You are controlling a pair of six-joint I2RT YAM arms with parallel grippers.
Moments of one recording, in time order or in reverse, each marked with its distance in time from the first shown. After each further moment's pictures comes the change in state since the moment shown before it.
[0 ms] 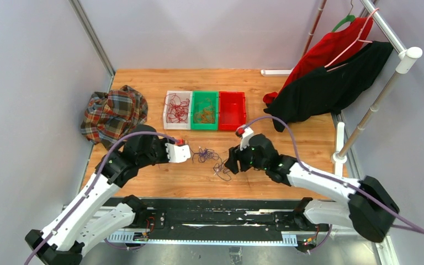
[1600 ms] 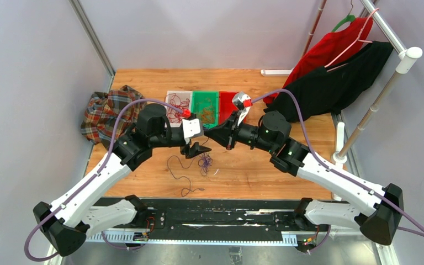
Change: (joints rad) left arm -0.082 0.237 0.158 0.353 0.569 -0.451; right arm 0.097 -0.013 0.397 0.134 -0.212 0.034
